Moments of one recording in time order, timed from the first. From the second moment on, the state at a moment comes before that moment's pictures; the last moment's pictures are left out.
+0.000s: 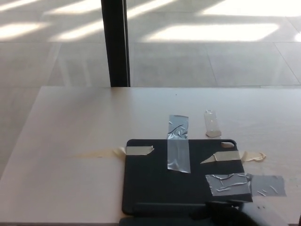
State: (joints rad) left_arm -0.24 0.74 0.60 1.26 -0.30 0.08 -0.09; right_arm 0.15 -0.49 0.34 -0.18 -0.54 -0.16 0.07
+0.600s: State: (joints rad) left_arm -0.25 0.74 0.60 1.26 -0.30 0.08 -0.09; right_arm 0.64 -0.34 0.27 -0.39 -0.37 -0.13 0.07
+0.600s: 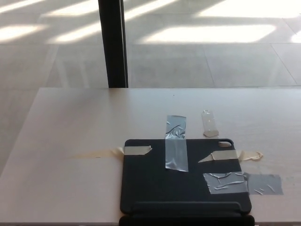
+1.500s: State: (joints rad) left_arm -0.23 0.73 0.60 1.26 -0.30 0.08 -0.09; right_arm 0.27 -0.45 -0.30 -0.43 -0.11 0.11 0.15
